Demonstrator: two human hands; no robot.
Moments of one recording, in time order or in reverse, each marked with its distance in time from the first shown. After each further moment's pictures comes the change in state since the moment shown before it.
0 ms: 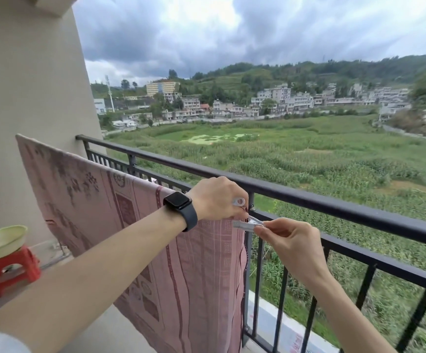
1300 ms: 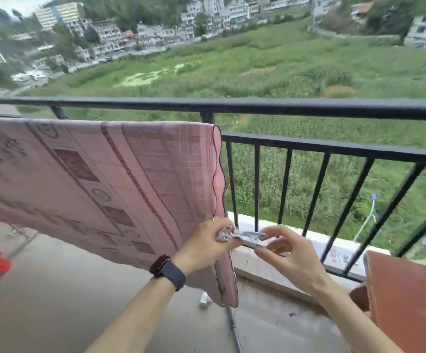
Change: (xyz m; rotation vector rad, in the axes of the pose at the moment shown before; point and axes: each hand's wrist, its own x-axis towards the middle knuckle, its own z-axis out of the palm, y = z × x) left_hand -0.143 0.044 0.194 -0.842 -0.248 -0.088; right_hand -0.192 0.089 0.035 0.092 -0.047 0.340
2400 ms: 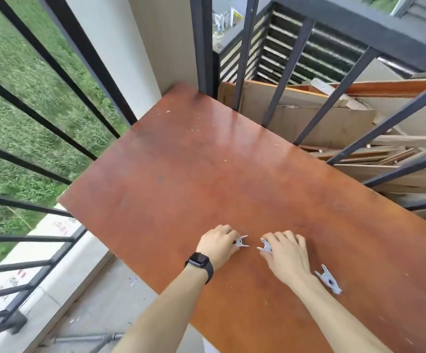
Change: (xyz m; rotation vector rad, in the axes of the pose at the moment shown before) left_hand -0.027 0.169 0.668 0.525 -1.085 0.961; right_hand -0.465 0.321 -0.223 -0.834 0.579 1.329
